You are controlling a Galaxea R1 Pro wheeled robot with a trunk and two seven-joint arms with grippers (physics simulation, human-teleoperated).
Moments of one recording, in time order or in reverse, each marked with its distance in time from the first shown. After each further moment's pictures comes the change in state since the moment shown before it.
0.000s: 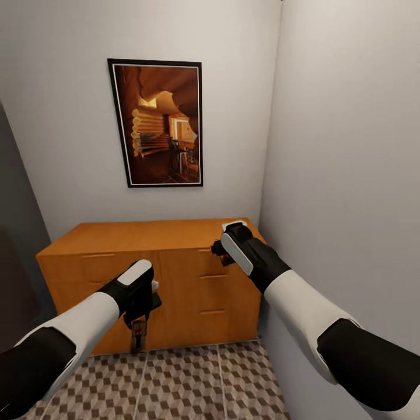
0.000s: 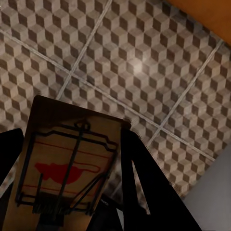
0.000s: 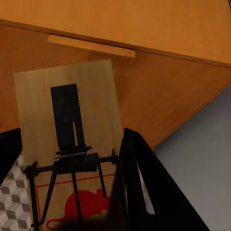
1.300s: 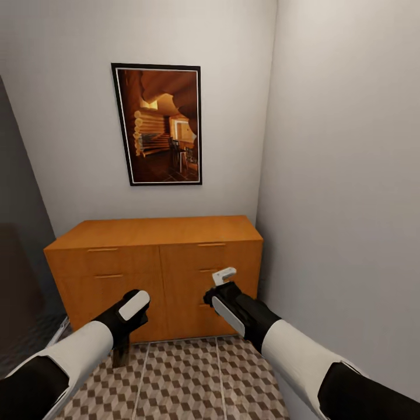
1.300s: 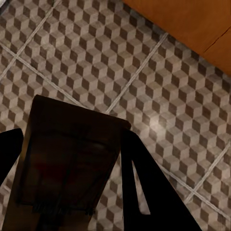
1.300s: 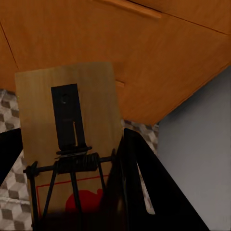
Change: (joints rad) left arm 0.147 0.019 -0.011 0.031 -0.368 -0.274 -0.216; right arm 0.234 0.000 0.261 0.117 -0.022 -0.289 0.048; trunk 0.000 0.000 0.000
